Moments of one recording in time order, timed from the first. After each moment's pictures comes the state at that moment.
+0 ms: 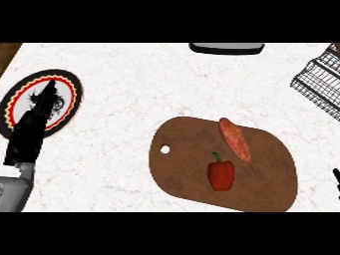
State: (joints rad) left arm -0.18 0.41 -0.10 -1.45 -0.01 0.21 0.07; right arm 0.38 -0.76 0.44 -2.10 0.29 -0.72 0.91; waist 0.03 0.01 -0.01
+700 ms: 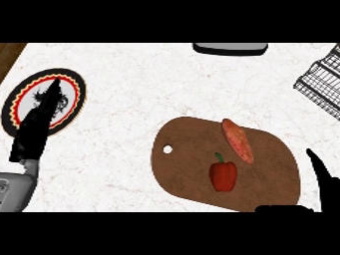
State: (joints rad) left arm -0.20 0.40 -0.10 -1.42 -0.02 0.20 0.06; right arm 0.09 -0.69 0.49 -2.07 0.32 -0.48 1.25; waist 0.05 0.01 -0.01
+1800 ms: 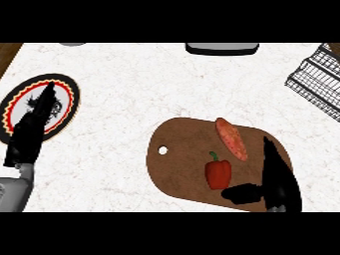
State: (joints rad) left arm -0.17 0.40 -0.07 -1.42 -0.03 0.19 0.06; right arm -0.06 -0.34 0.54 -1.78 0.62 -0.28 1.26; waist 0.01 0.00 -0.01
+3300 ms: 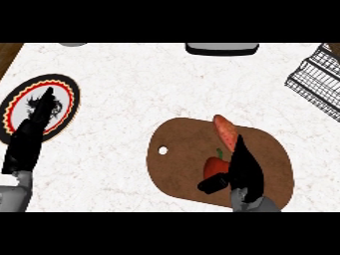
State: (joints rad) left arm -0.12 0.37 -0.05 -1.47 -0.05 0.17 0.06; right arm -0.11 -0.02 0.43 -1.58 0.76 -0.10 1.25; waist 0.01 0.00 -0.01
